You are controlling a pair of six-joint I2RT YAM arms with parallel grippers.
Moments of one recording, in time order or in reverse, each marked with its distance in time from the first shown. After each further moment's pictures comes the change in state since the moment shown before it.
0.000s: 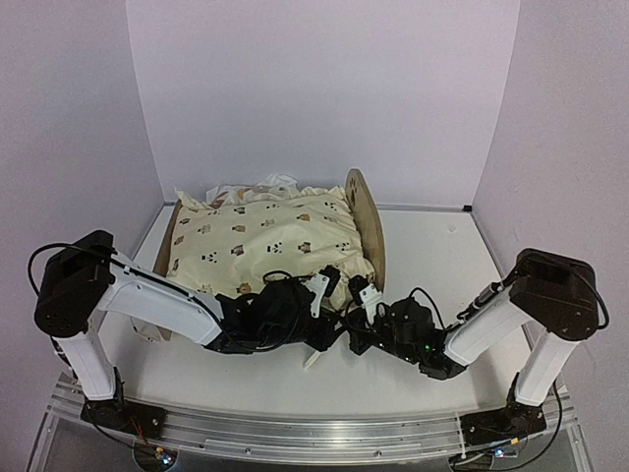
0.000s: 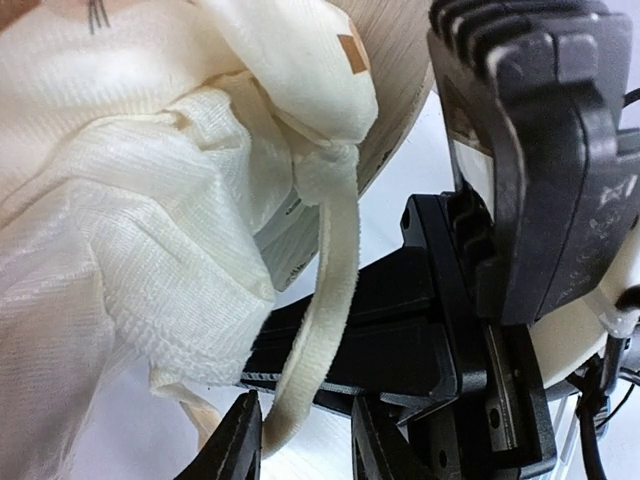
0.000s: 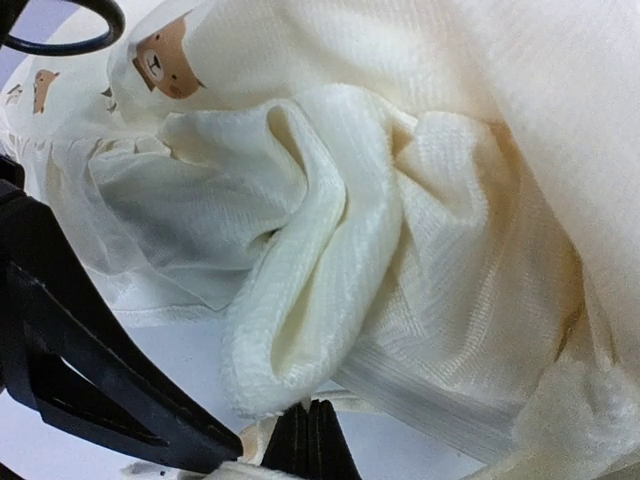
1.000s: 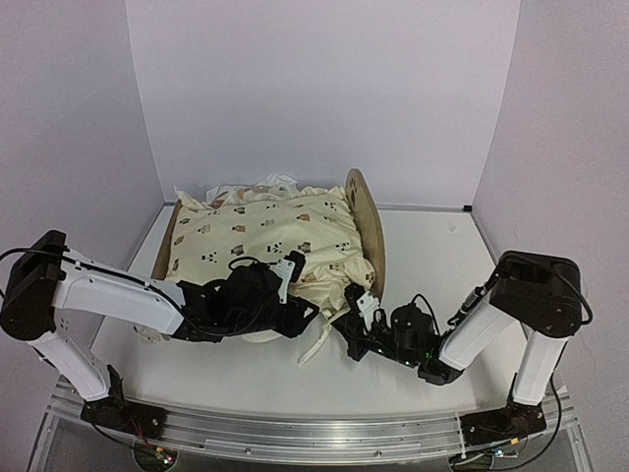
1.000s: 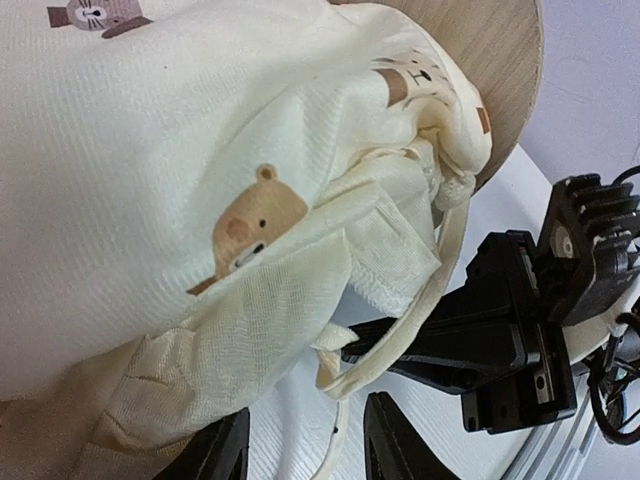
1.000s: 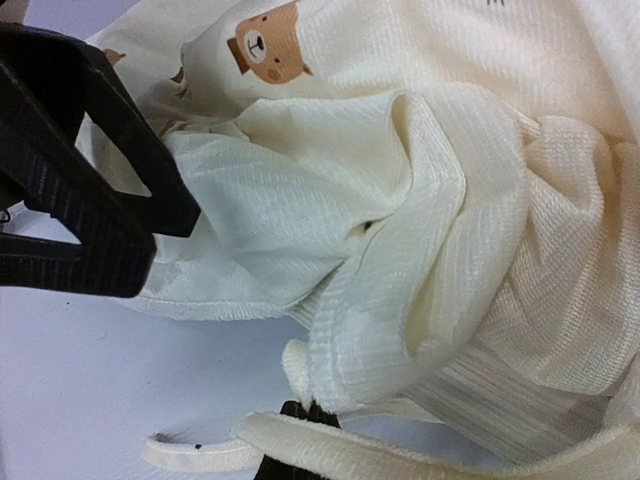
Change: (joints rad) left arm 0.057 -0.226 -0.107 -0.184 -0.076 -0.015; right arm 0.002 0.097 -0.024 0.201 -0.088 -0.074
